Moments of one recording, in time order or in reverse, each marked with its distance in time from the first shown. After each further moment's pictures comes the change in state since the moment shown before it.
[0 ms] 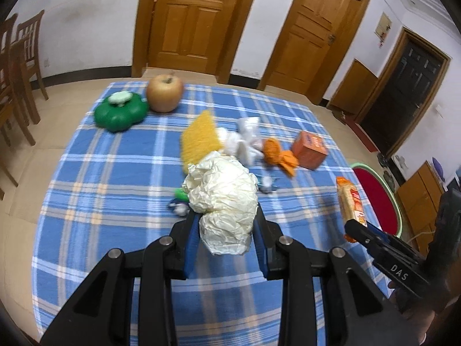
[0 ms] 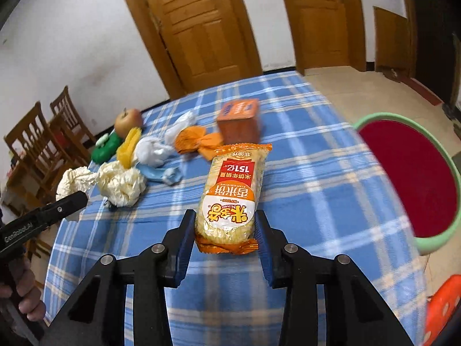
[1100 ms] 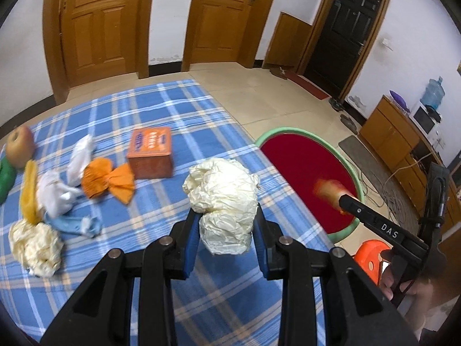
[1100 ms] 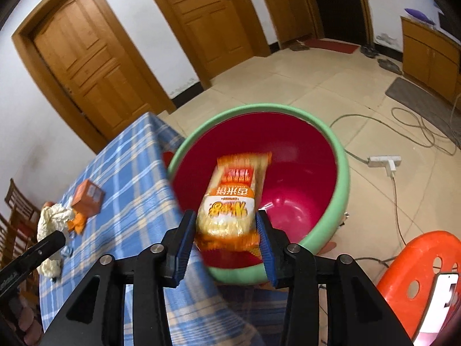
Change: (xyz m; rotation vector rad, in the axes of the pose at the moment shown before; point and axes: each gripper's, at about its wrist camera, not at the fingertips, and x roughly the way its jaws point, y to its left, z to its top) left arm 0.074 -0.187 0.014 0.308 0.119 -0.196; right arm -0.046 -0.198 0.000 0.405 -0.097 -0.229
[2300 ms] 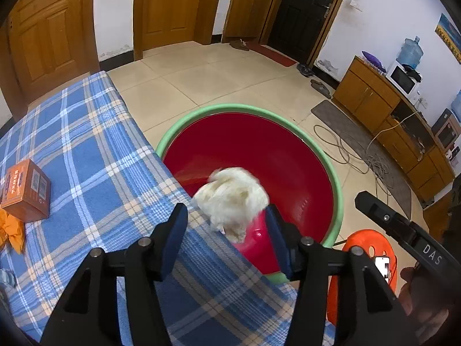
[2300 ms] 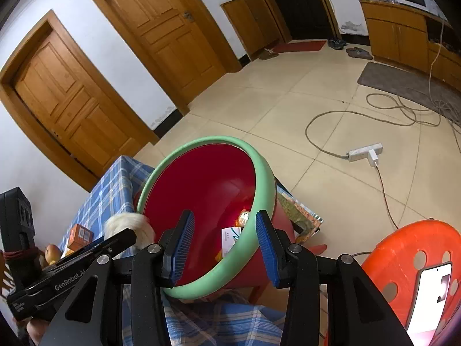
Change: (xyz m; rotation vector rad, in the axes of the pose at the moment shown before) left arm 0.097 -0.100 0.021 0.153 0.121 -0.106; right arm -0.034 -0.071 0.011 0.172 -0.095 -0.016
